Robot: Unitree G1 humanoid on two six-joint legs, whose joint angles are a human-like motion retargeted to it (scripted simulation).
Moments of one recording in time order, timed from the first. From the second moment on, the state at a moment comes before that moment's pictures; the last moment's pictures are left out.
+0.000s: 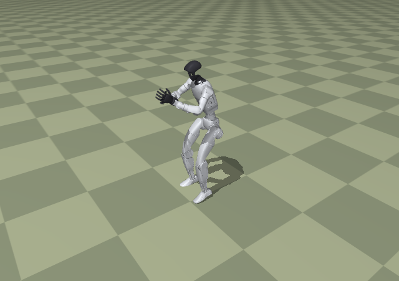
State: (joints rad) left arm -1.05 0.55 -0.39 0.06 -0.48 -0.24 0.79; right arm -1.24 -0.45 0.86 0.13 0.71 -0.21 -0.39; waist -0.12 0.00 0.29; left_leg -0.66 0.05 0.07 0.69 0.06 0.18; right_leg -0.63 -0.09 -0.06 0.71 0.01 -0.23
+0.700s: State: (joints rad) left arm -0.04 0.25 -0.13 -0.09 -0.26 -0.24 0.61; right arm -0.03 -0.28 0.29 -0.06 0.15 -0.16 -0.50; waist 0.09 -0.04 0.43; left_leg -0.20 -0.04 -0.04 0.50 -0.43 0.09; right_leg -0.19 -0.13 -0.10 0.50 -0.39 0.04
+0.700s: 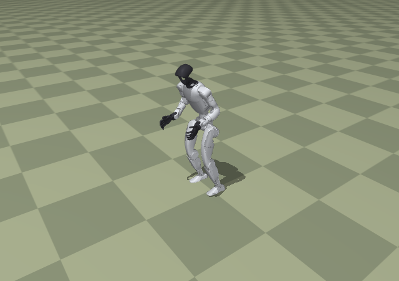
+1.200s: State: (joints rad) left arm -0.73 0.52 -0.32 -0.24 -0.07 -0.27 0.46; right arm -0.88 -0.61 0.46 -0.21 -0.27 -0.13 -0.45; waist 0.12 -0.06 0.28; left_leg -0.05 0.01 0.14 -0.01 -0.31 -0.07; right_leg -0.11 -0.12 -0.17 0.08 -0.22 0.22
